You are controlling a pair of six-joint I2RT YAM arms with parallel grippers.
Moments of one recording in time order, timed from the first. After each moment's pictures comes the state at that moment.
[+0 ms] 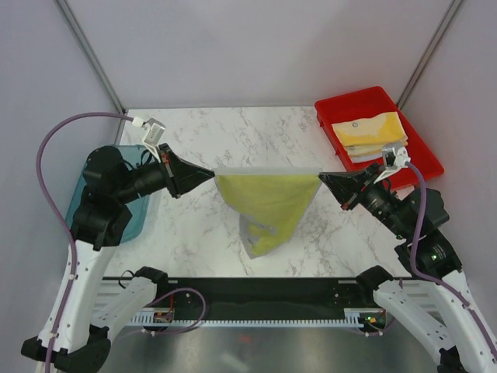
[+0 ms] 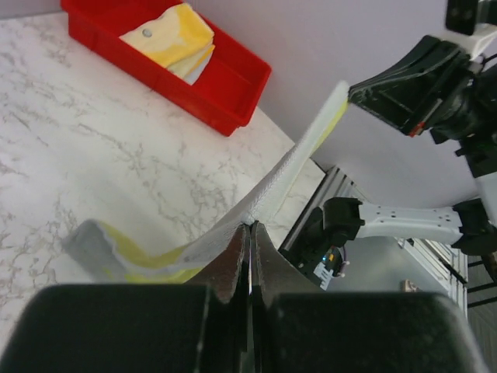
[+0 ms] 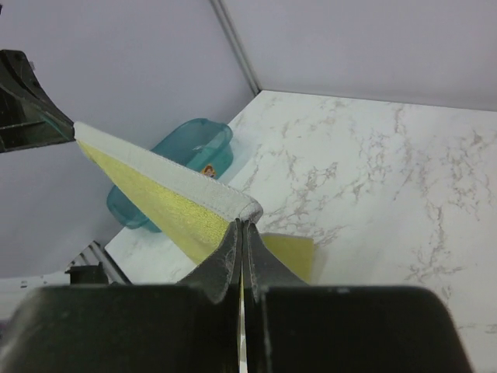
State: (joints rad) left arm -0.29 0.86 1.20 -0.48 0.73 -0.44; right arm 0.46 0.60 0.94 -0.27 -0.23 0.43
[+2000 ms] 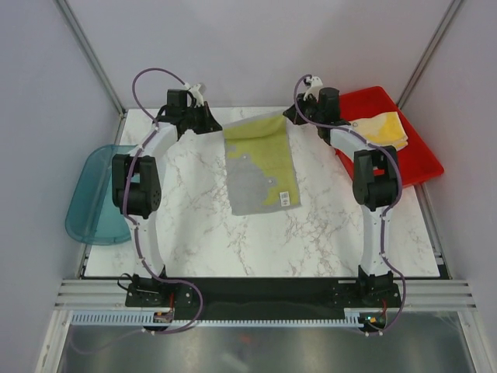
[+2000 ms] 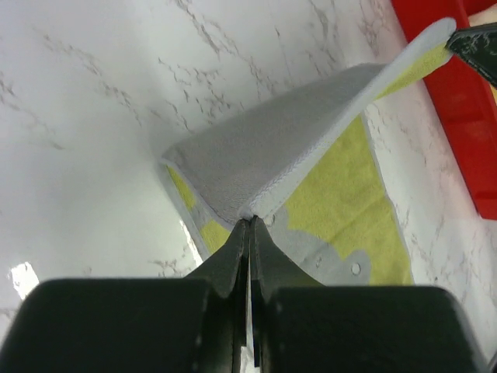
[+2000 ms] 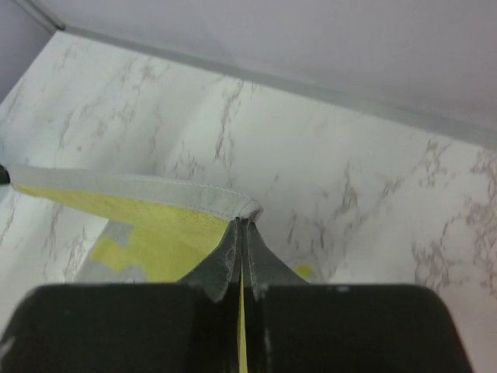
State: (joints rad) left arm -0.12 2.14 1.77 -0.25 0.53 -0.27; right arm 0.19 2.28 1.80 0.22 -0.46 0.22
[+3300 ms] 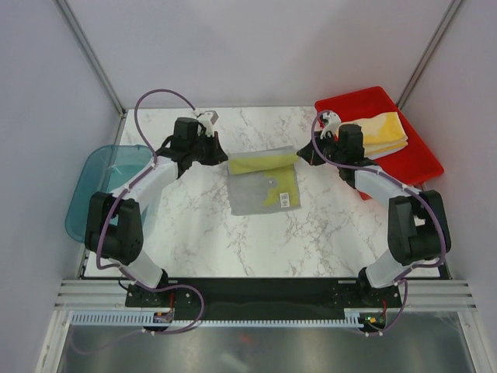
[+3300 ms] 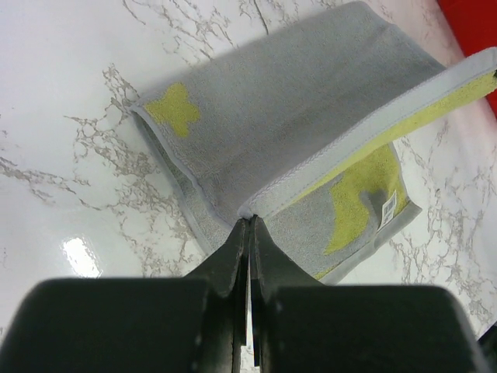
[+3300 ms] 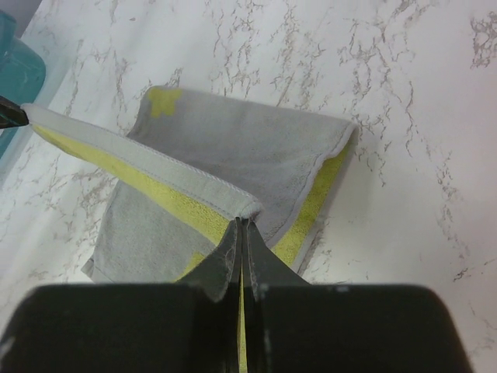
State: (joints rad) left arm -0.29 1.63 1.18 -0.19 0.34 -0.23; right arm 0.18 1.61 0.97 0.20 -0.49 0.21
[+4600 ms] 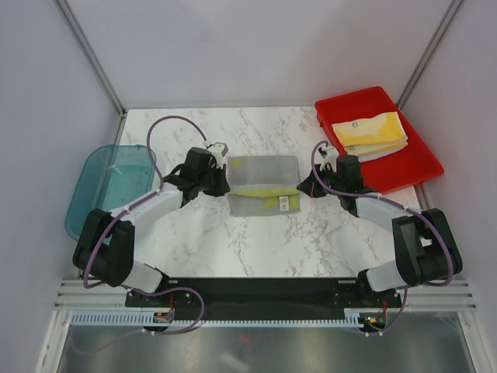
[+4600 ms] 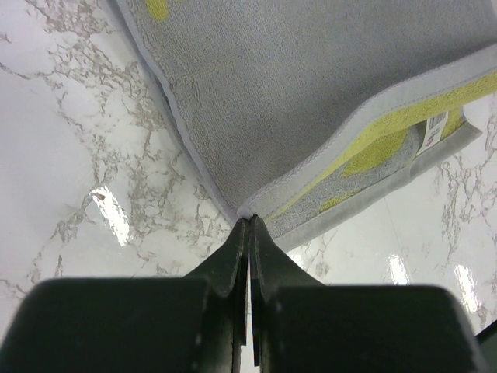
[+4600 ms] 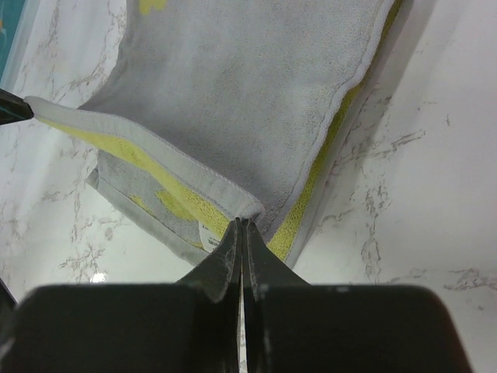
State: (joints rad) left arm -0.44 1.46 0.88 -0.18 0.19 -0.22; right arm 0.23 1.46 0.65 0.23 -0.49 0.29
